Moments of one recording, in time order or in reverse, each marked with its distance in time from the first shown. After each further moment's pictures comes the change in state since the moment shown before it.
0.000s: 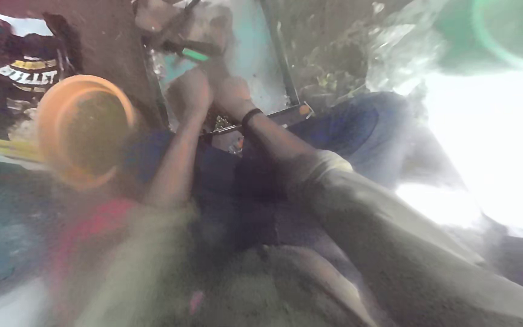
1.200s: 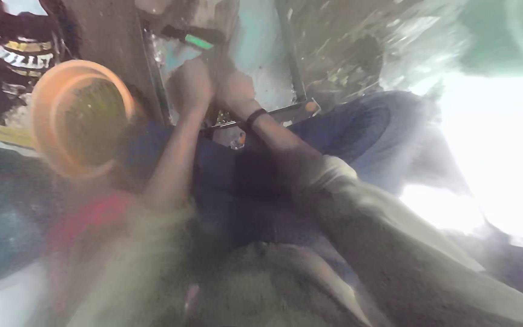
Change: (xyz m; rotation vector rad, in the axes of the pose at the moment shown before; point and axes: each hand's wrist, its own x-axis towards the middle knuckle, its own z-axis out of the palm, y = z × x) left_hand 0.002 -0.011 0.007 -0.077 0.041 0.009; right_hand -0.008 -0.004 -0.001 0.005 -0.034 0.029
